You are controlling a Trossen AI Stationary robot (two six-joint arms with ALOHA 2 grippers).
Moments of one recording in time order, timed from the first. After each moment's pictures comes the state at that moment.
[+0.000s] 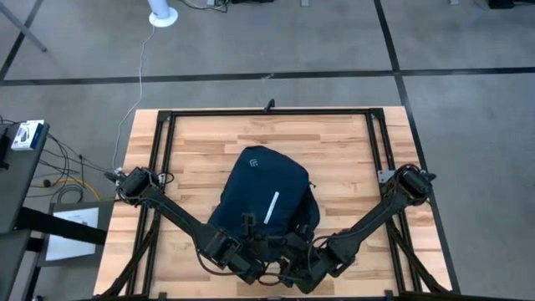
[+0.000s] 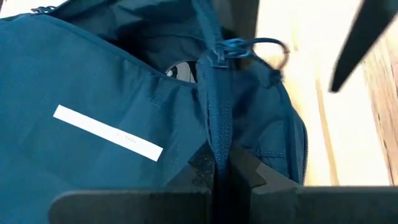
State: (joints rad) left arm -0.61 1.96 1.63 -0.80 -0.59 -0.36; right arm 0.67 1.97 1.51 -0.52 0.61 1.09
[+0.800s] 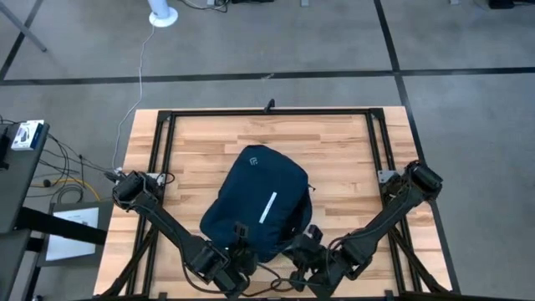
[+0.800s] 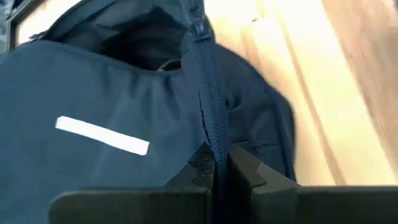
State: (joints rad) left arm -0.73 1.95 1.63 -0.93 -0.63 -0.29; right arm 0.76 1.87 1.51 -0.58 0.66 1.10
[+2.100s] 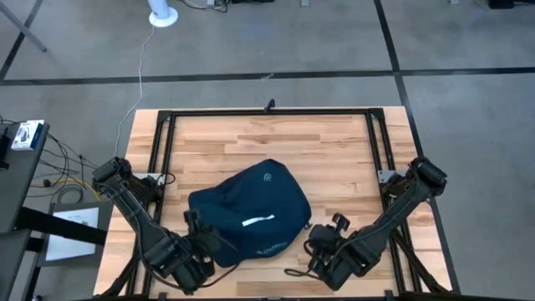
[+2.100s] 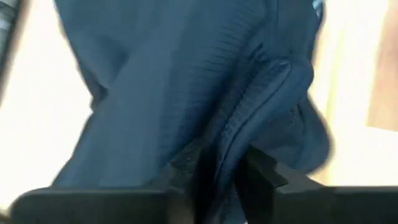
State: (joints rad) left arm -0.85 1.73 1.62 -1.42 -0.58 -0.99; right arm 0.76 1.82 1.53 -1.14 0.52 1.28
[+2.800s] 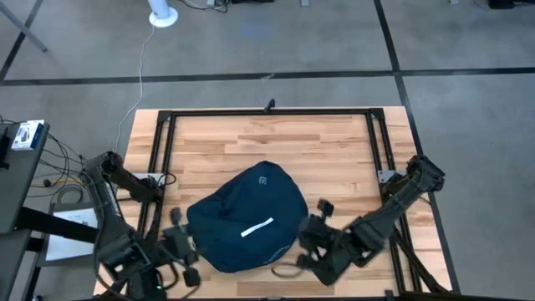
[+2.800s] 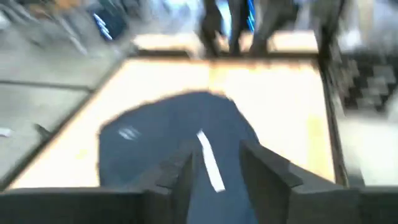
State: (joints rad) left arm -1.02 1.63 1.70 -1.25 -1.15 -1.01; right arm 0.70 1.82 1.80 -1.09 0.76 0.89
